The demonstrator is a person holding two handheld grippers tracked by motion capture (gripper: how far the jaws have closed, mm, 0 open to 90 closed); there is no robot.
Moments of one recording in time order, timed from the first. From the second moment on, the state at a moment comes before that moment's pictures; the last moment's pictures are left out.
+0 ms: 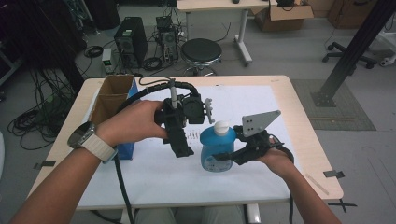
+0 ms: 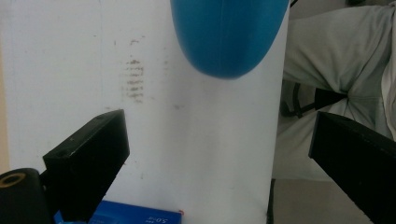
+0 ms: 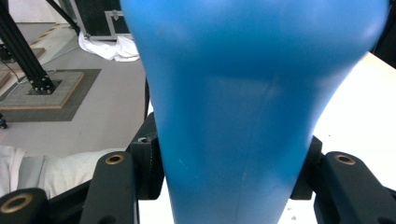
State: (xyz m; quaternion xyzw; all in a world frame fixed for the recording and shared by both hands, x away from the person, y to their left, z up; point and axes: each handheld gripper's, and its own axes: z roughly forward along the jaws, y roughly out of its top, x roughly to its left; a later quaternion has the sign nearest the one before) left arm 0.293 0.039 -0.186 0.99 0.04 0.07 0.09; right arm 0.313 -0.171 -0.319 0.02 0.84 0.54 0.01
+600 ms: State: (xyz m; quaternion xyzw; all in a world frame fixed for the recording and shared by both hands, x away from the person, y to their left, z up) left arm 0.290 0.031 -0.184 0.99 0.03 0.07 0.09; right arm 0.312 -0.150 -0.318 0.00 0.85 0.53 0.00
